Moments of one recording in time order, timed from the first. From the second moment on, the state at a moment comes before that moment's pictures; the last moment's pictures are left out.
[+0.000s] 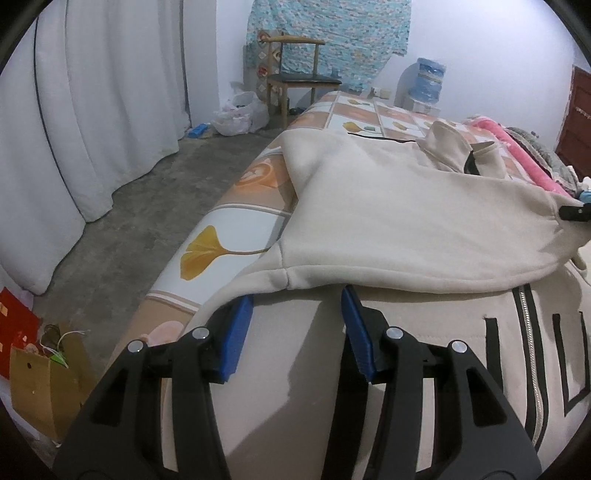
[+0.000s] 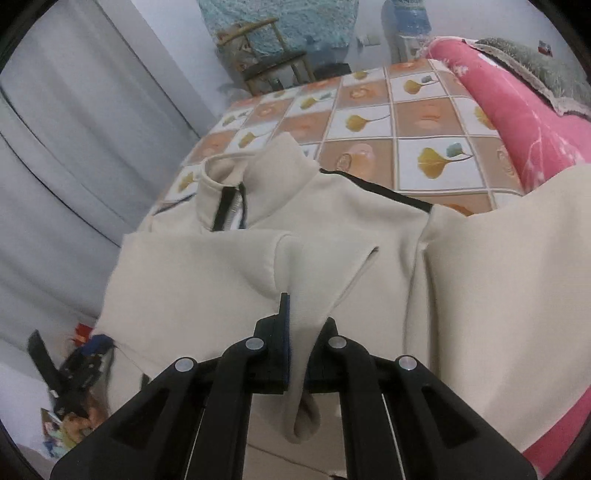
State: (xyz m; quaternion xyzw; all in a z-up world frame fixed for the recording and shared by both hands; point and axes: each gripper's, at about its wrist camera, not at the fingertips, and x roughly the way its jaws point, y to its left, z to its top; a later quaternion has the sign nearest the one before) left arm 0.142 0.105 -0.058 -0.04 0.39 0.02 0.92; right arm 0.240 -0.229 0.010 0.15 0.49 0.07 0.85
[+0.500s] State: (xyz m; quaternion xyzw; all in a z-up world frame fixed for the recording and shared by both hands) left arm 0.125 0.110 -0.059 -0.04 0.39 0.00 0.92; right arm 0.245 -0.212 0.009 0.02 0.51 0.02 0.86
